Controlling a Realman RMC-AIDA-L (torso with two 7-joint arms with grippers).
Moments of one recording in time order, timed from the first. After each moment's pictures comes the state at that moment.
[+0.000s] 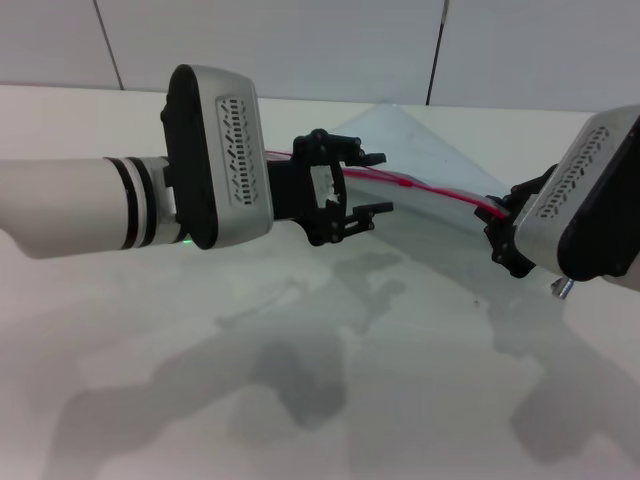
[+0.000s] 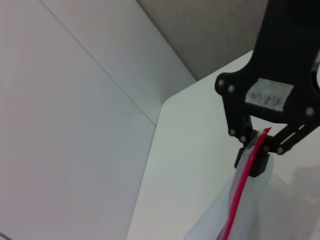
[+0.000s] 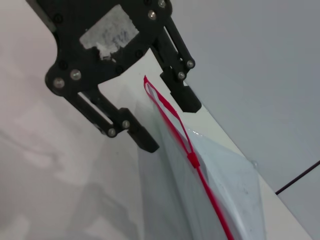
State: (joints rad) left arm -0.41 -1.93 1.82 1.17 -1.70 -0.68 2.12; right arm 0.18 2.03 -1.88 -1.70 -2.71 -0.80 2.41
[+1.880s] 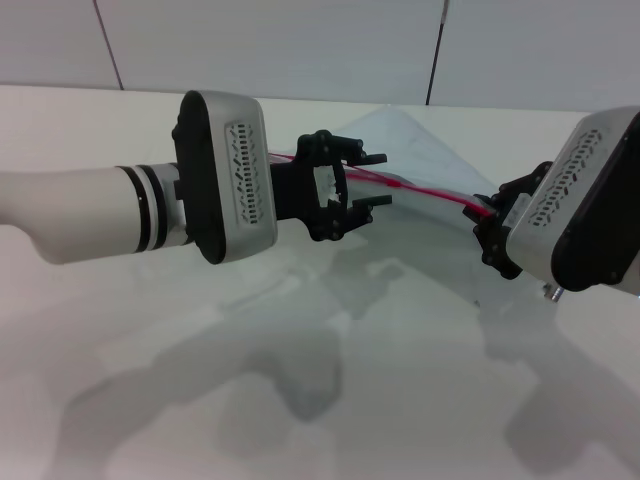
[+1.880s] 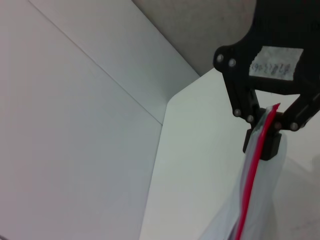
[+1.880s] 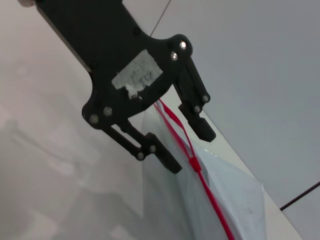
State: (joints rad) left arm -0.47 -1.97 1.78 0.98 -1.86 -0.69 2.42; right arm 0.17 2.03 -1.90 -1.73 -2.71 -0.81 2.40
